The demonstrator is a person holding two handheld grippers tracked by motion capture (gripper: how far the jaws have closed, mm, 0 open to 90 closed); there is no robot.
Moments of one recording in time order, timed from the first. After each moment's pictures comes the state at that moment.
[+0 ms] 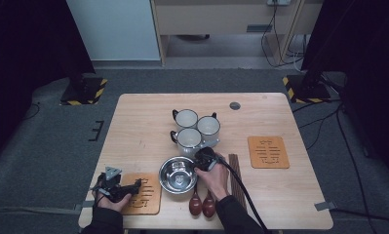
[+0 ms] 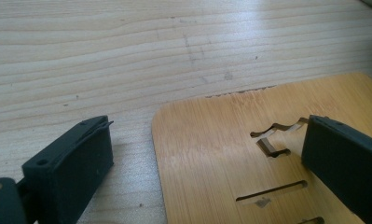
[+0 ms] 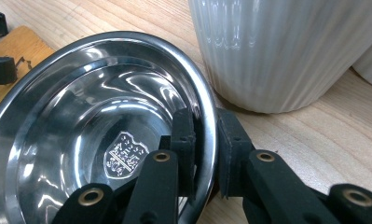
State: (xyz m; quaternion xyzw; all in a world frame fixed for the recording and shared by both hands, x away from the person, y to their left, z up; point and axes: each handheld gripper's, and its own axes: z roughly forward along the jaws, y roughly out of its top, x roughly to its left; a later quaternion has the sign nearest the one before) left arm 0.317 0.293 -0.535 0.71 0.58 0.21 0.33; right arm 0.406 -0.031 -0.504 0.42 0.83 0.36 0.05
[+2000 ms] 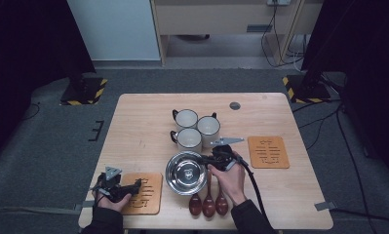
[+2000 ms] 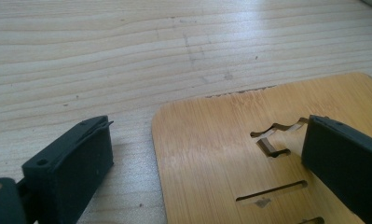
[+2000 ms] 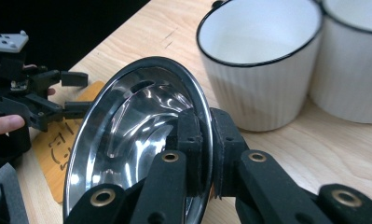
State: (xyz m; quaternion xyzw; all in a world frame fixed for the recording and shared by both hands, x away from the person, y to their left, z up) left arm 0.317 0.293 -0.535 0.71 0.58 0.21 0.33; right arm 0.384 -0.078 -0.455 0.41 0.79 0.46 0.02
